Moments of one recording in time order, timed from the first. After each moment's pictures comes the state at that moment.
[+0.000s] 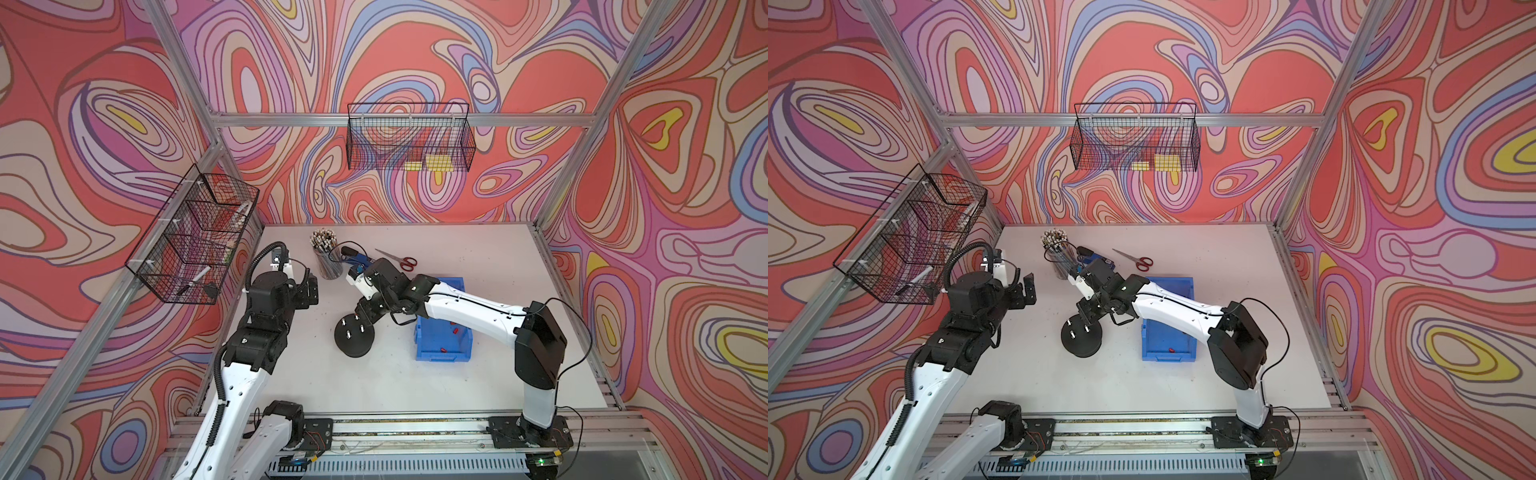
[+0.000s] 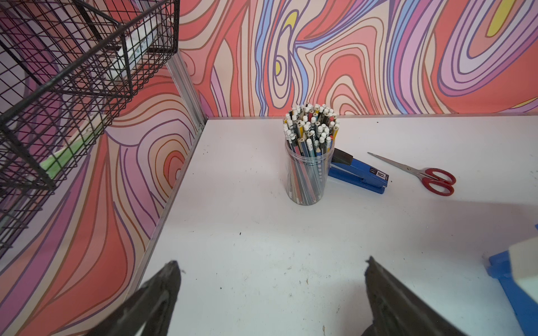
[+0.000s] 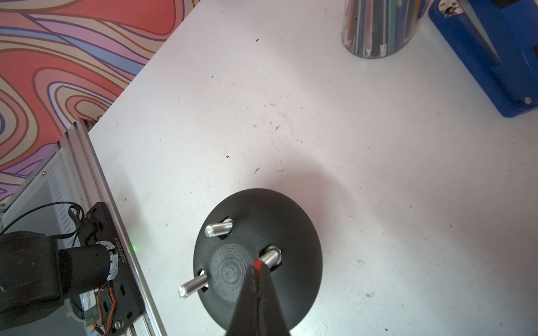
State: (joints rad) left arm -0.16 0.81 0.88 -0.49 -0.26 -0.06; right arm 0.94 1.92 1.62 -0.54 -0.21 0.22
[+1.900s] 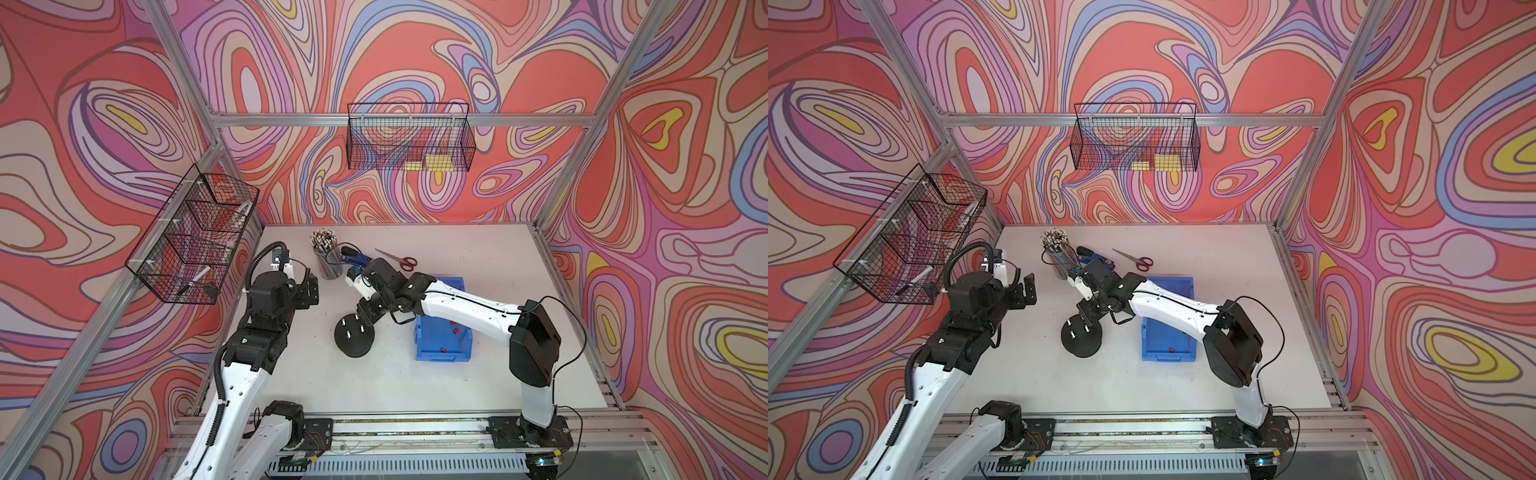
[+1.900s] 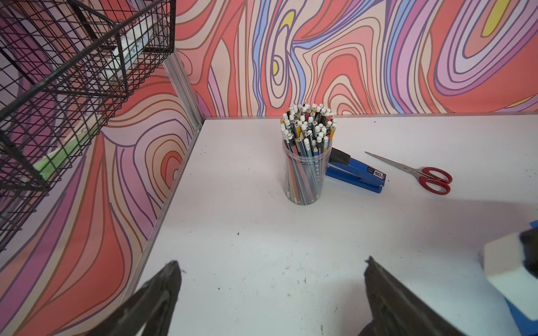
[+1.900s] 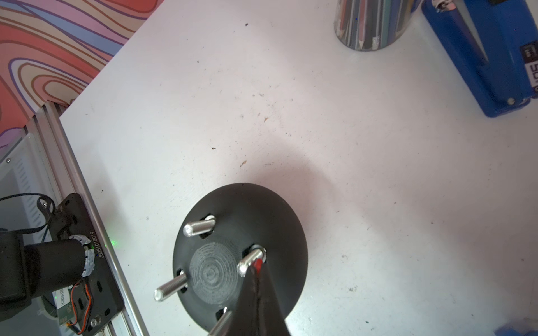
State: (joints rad) left arm -0.16 0.81 0.88 -0.49 -0.25 -0.06; right arm 0.94 1.95 1.67 -0.60 -0.17 0.17
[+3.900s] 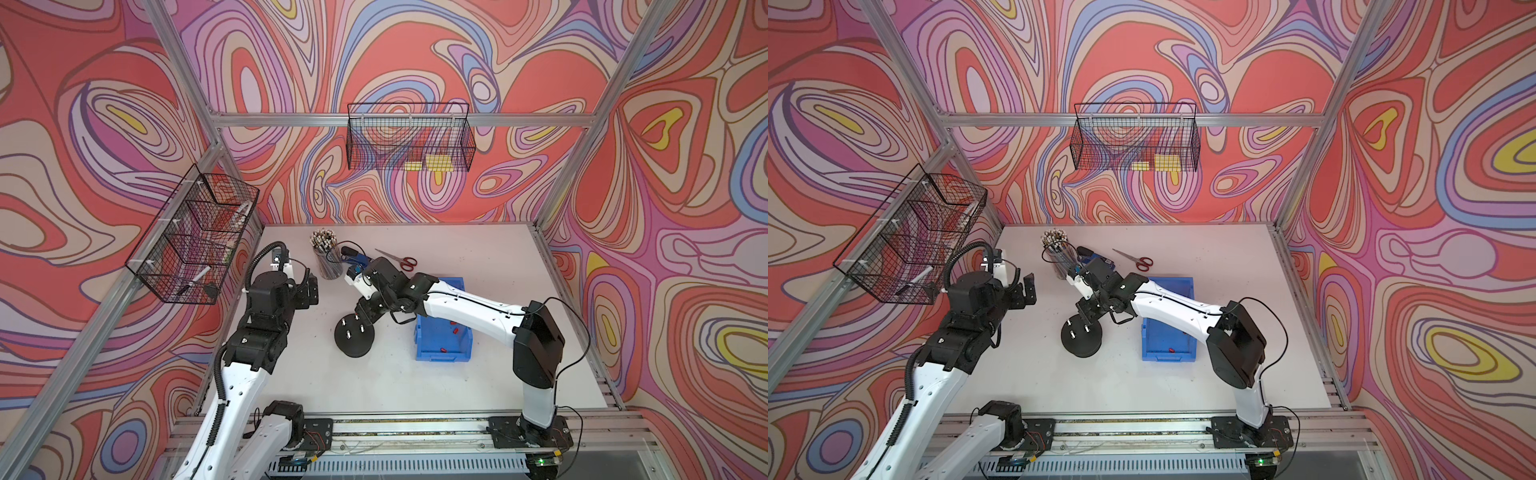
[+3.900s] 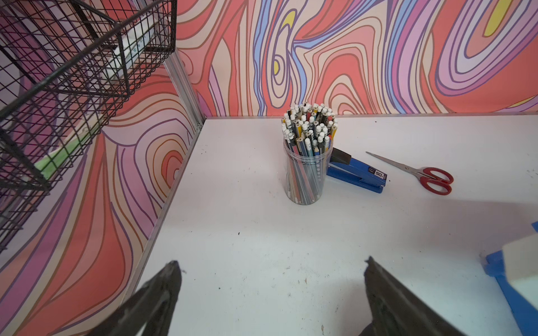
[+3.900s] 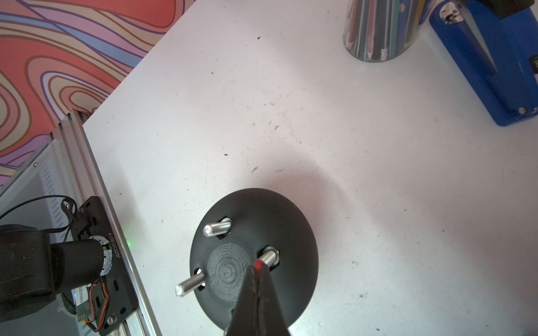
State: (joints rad) left arm -0.15 0.81 0.88 -0.49 -0.25 -0.06; right arm 0.94 1.93 1.65 -0.57 -0.20 0.18
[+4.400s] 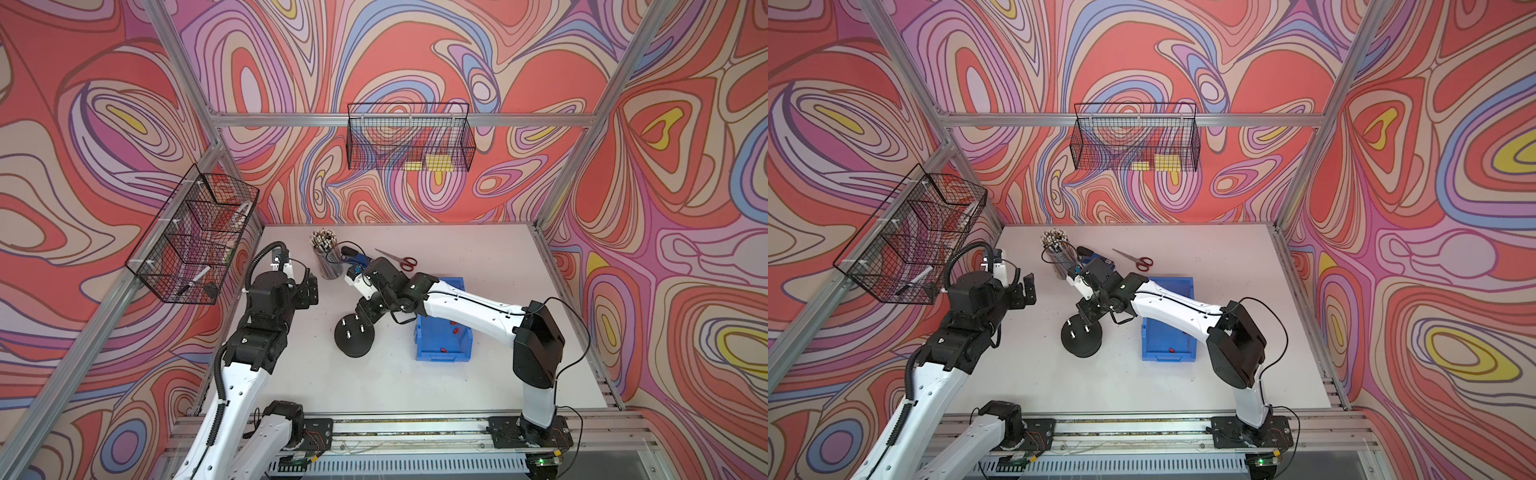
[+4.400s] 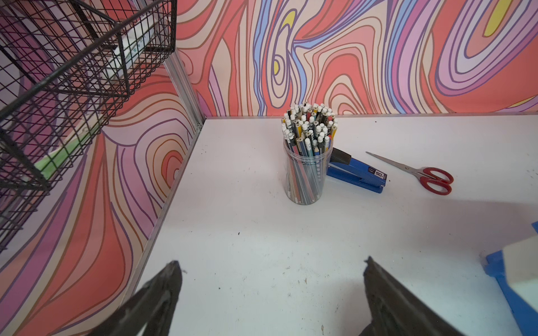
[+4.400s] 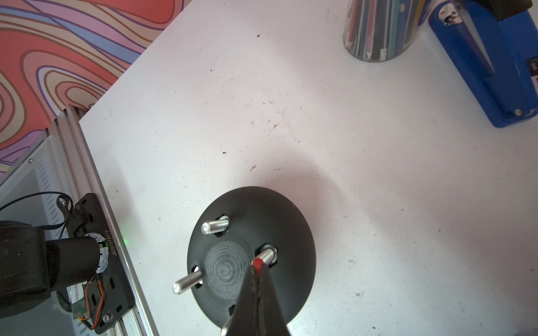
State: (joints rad) left arm -0.15 0.81 0.88 -0.49 -0.25 -0.06; right arm 0.94 1.93 1.65 -0.58 -0.20 0.17
